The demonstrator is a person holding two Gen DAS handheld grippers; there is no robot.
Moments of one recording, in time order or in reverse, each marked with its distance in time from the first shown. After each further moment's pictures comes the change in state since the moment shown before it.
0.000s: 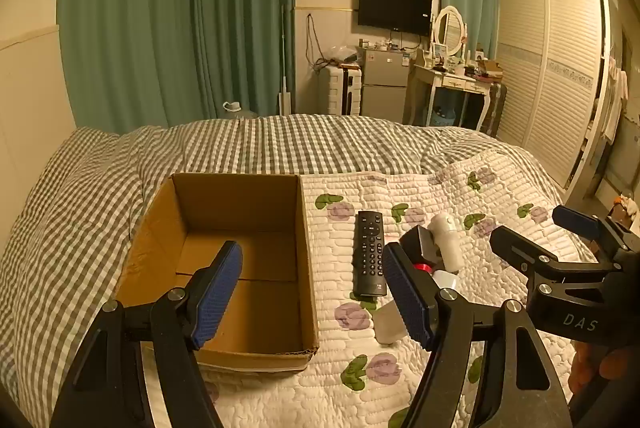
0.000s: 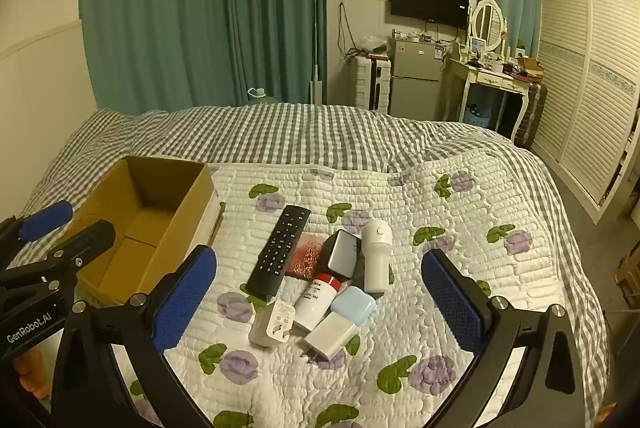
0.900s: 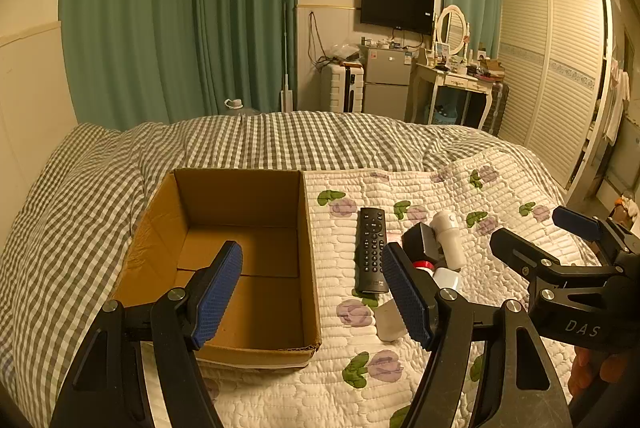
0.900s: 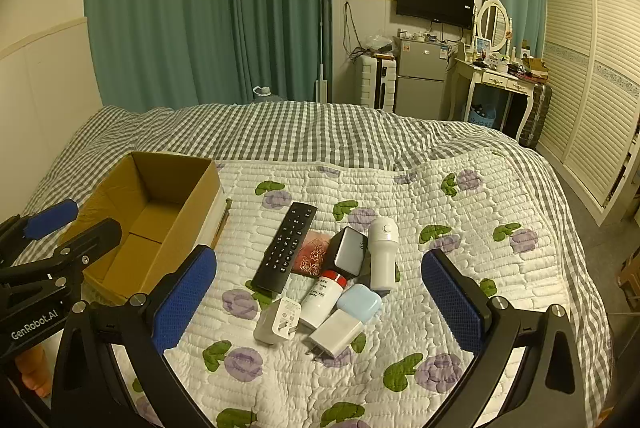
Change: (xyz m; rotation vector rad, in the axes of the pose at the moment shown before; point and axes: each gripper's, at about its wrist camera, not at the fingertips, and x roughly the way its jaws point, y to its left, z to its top) left arm 0.001 0.003 -0.004 -0.012 0.004 0.000; right arm 0.001 0.004 -0.004 -0.006 -0.001 0.013
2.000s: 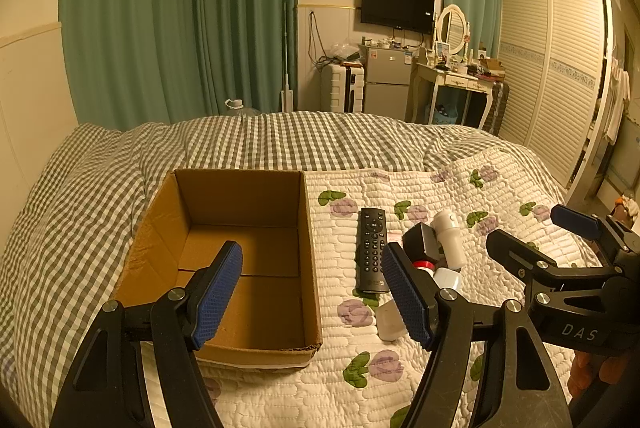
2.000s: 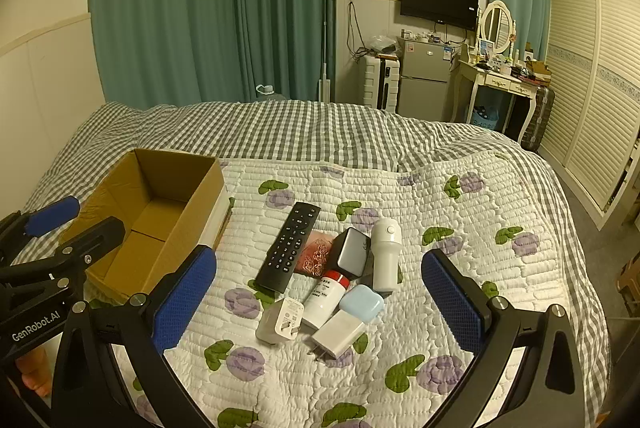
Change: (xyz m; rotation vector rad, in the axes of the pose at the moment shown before) left arm 0.001 0.001 -0.003 0.001 0.003 0.006; right arm 0.000 0.002 -0.001 -0.007 0.001 0.004
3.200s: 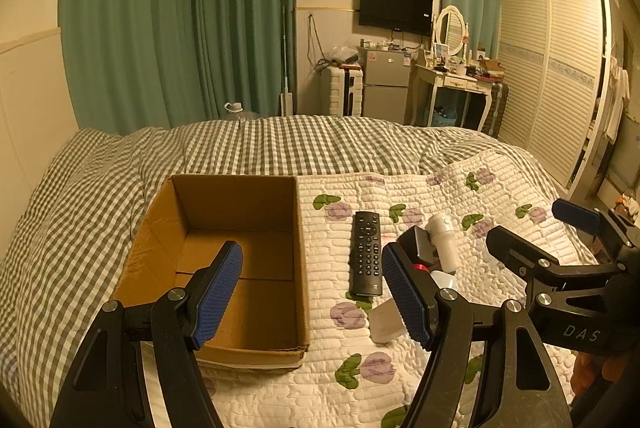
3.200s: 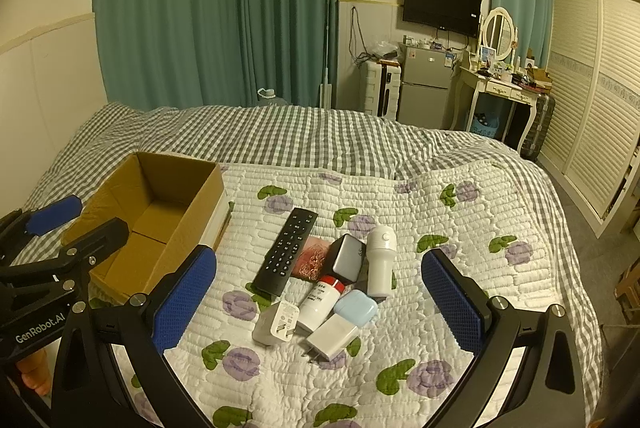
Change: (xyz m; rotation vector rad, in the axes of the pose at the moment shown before) left arm -0.003 -0.008 0.009 0.012 -0.003 0.002; right arm -0.009 -0.006 0.006 -0.023 -0.019 0.000
